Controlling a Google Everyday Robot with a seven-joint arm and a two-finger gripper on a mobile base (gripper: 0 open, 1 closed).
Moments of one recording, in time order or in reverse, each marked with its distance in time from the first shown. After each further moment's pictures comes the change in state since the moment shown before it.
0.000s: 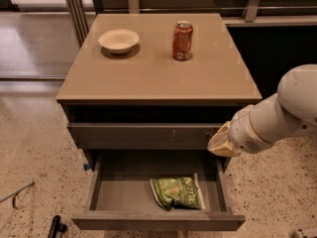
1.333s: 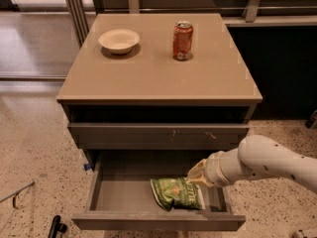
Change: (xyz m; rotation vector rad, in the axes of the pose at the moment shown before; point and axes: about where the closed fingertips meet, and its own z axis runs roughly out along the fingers) arm 0.061 0.017 0.186 -0.050 -0.130 -0.009
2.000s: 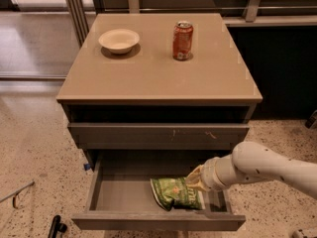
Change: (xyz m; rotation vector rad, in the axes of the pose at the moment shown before) arm 0.022 0.003 0.034 -0.040 0.004 -0.025
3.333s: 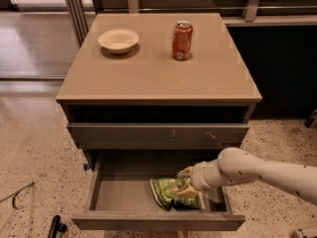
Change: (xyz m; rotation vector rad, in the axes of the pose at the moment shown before) arm 0.012 -0.011 0.069 -0.026 -0.033 -0.058
